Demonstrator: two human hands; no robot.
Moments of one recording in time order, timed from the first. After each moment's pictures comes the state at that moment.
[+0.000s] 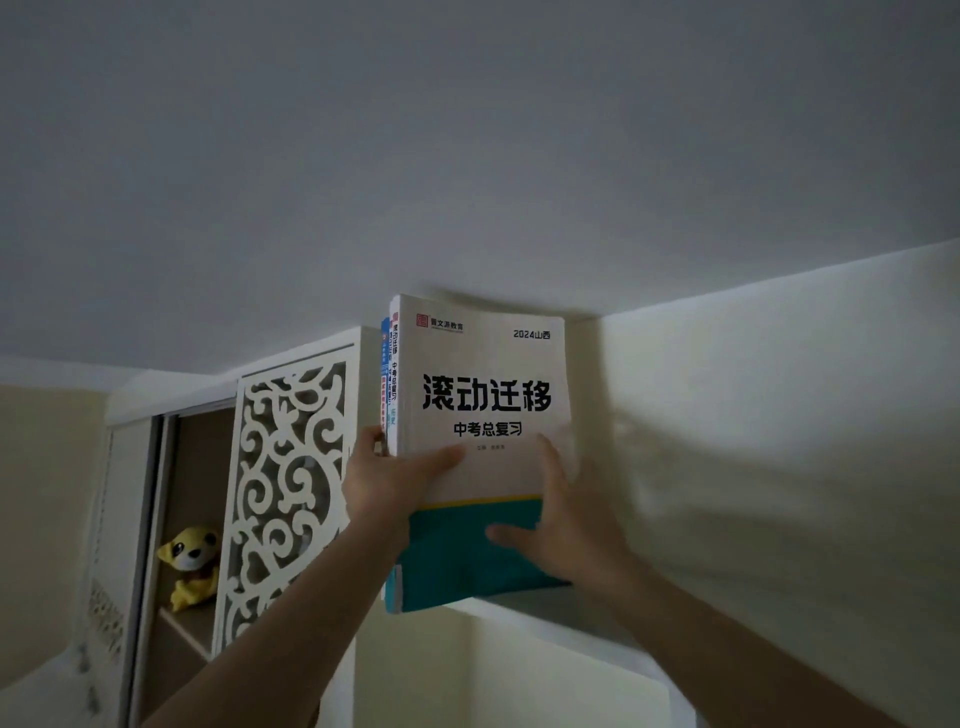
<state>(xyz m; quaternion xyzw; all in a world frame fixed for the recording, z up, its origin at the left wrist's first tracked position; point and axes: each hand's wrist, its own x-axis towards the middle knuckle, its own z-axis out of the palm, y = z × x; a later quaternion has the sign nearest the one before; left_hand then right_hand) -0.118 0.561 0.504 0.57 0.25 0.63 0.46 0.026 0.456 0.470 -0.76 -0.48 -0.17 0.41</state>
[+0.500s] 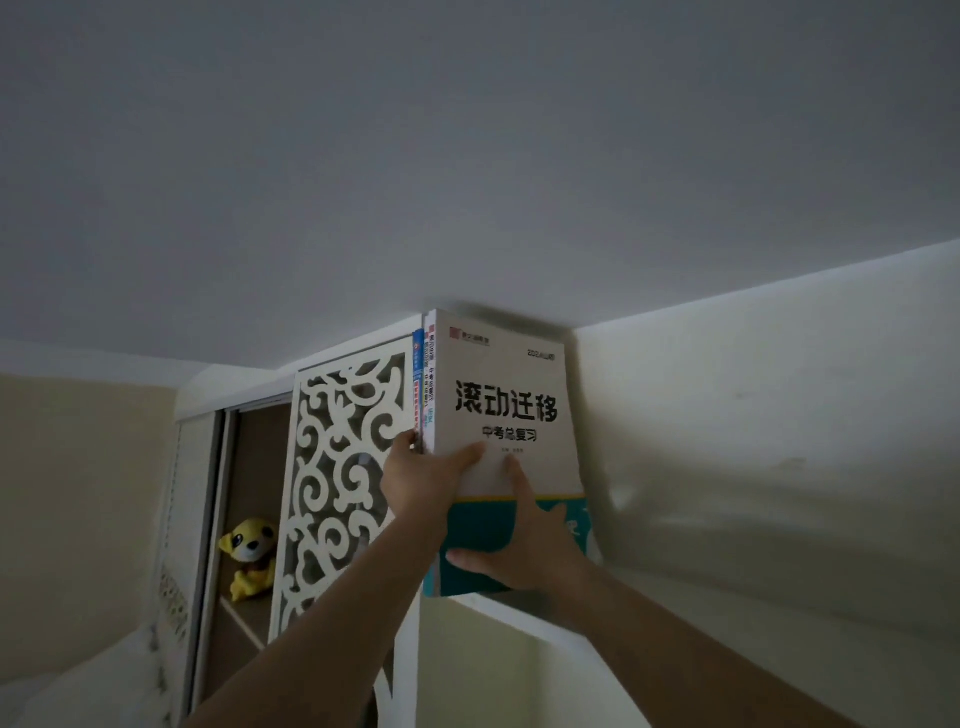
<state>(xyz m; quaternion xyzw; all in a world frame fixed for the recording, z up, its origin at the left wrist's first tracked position) -0.100 0.656 0.502 0.56 0.30 0.67 0.38 -0.001 0.589 0.457 -0.75 -0.55 -0.03 0.37</state>
